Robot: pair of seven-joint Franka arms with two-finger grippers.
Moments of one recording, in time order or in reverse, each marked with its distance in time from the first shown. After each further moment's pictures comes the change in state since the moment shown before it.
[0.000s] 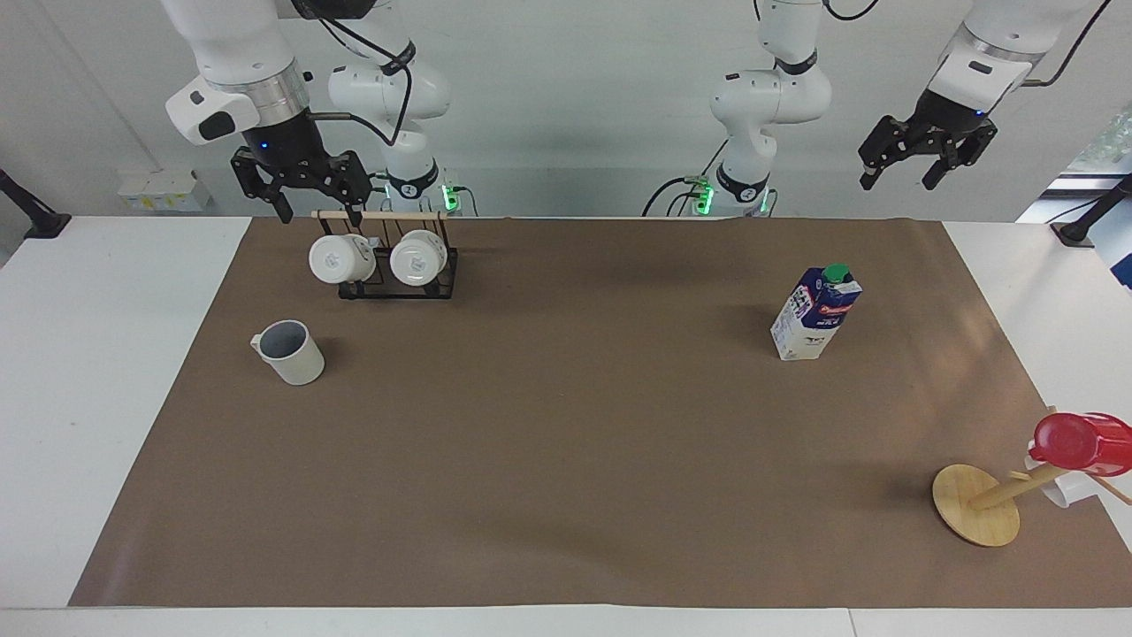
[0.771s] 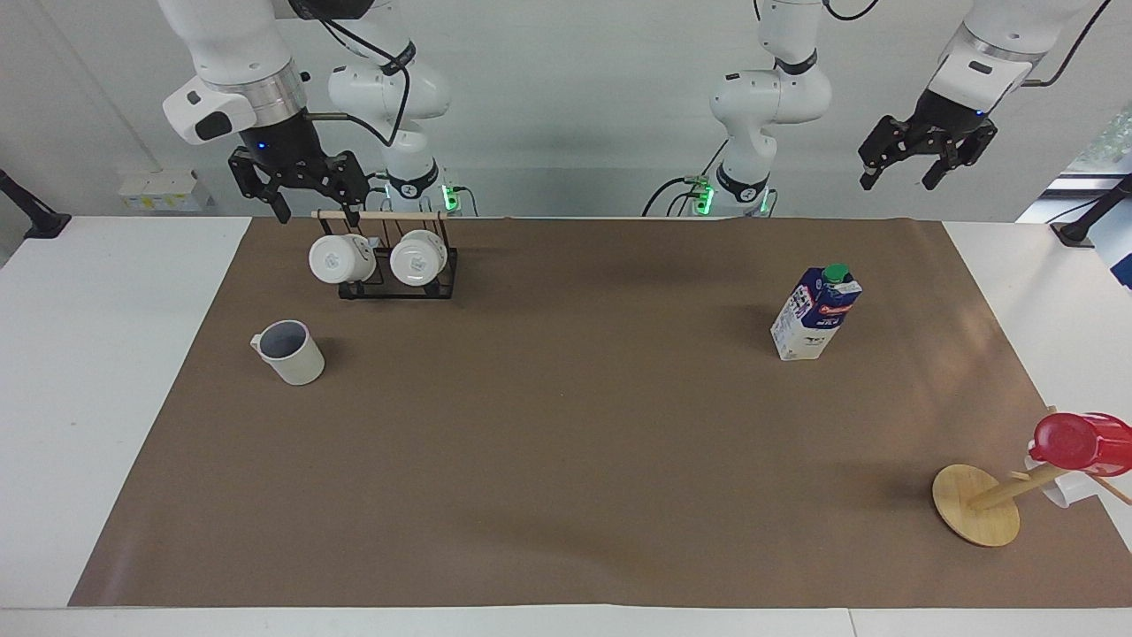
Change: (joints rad) left arm 0.000 0.000 0.000 0.000 0.000 0.000 0.000; right arm 0.000 0.000 -0.006 0.000 0.000 0.000 0.000
